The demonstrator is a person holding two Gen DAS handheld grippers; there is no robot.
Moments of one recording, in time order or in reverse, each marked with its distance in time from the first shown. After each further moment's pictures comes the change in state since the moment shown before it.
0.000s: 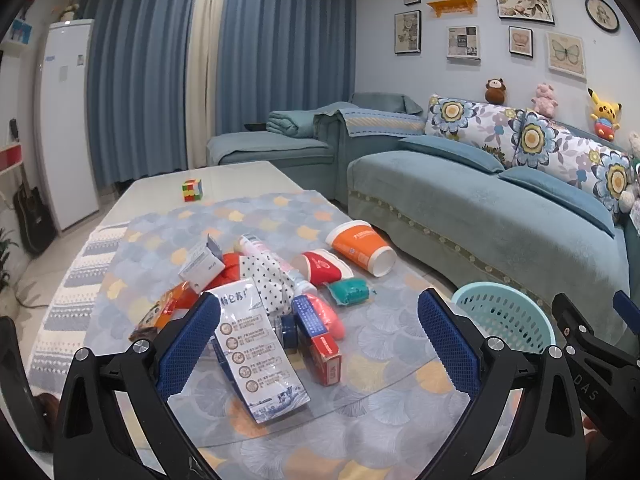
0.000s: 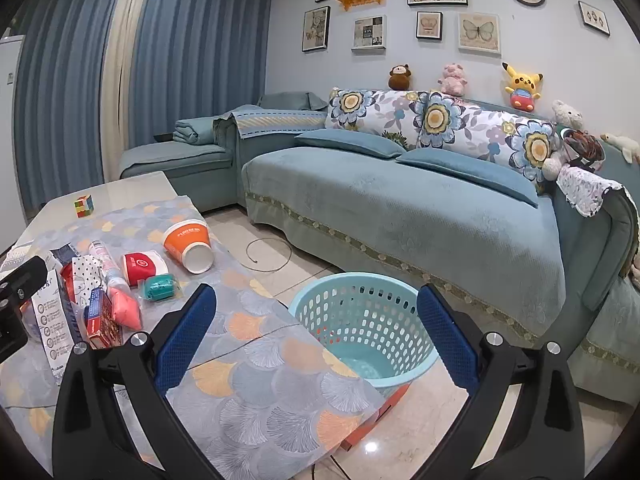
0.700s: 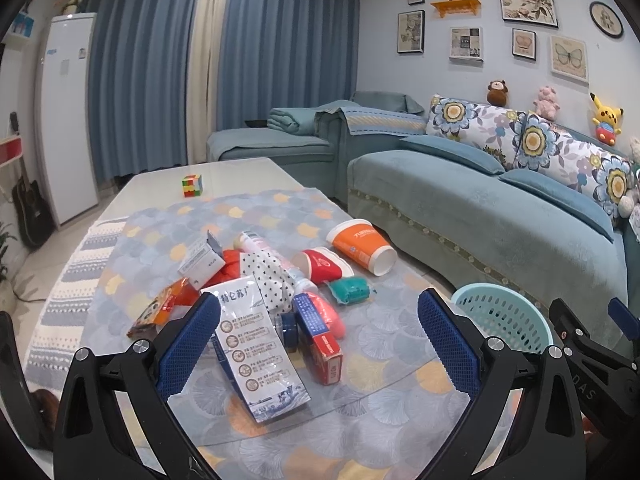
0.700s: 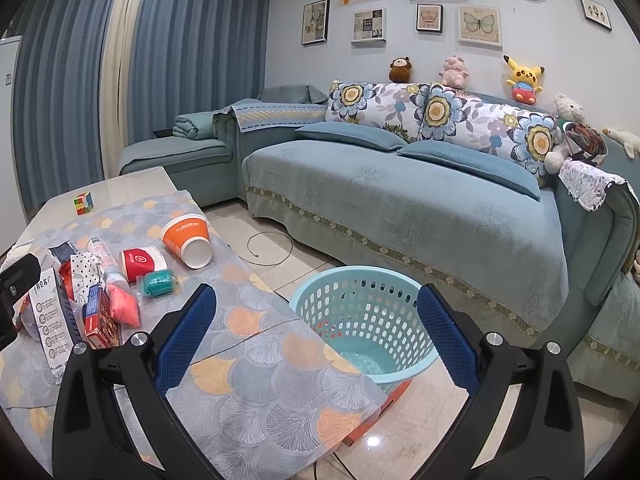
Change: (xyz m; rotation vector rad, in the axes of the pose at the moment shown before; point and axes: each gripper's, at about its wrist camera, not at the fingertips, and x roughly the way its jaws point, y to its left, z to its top) left arm 0.001 0.000 -0.001 -0.011 0.005 -0.002; right arm 0.007 -0.002 -0.003 0.009 0.022 0.004
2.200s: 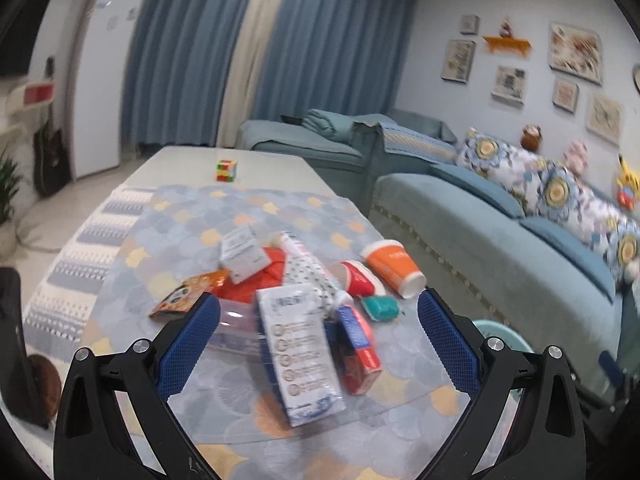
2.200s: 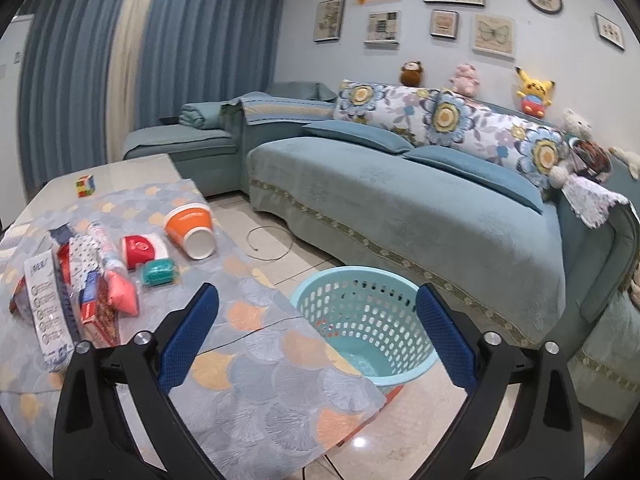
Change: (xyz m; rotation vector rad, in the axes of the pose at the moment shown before) left arm -0.009 0.067 0.007 -0.234 -0.010 0.029; right arm 0.003 0.015 -0.001 -0.079 0.010 0.010
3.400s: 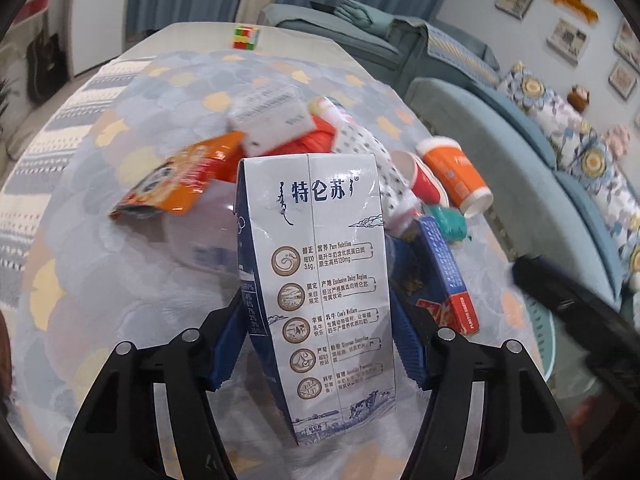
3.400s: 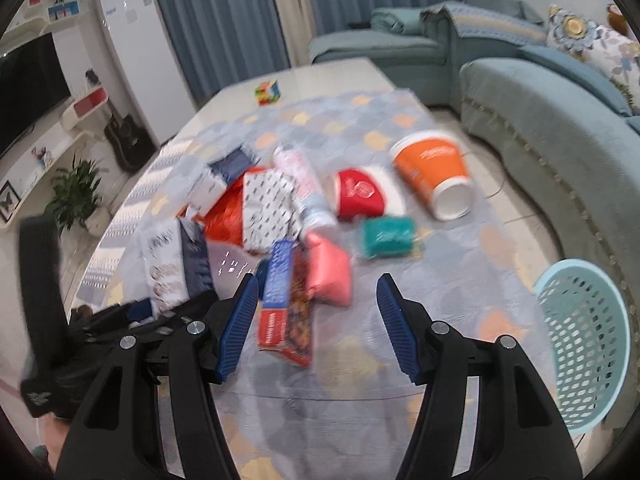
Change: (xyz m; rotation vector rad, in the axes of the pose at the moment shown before) left arm 0.113 0.051 -0.038 -0.130 0.408 0.031; right arm 0.093 0.139 0.034 -0.192 0.399 0.734
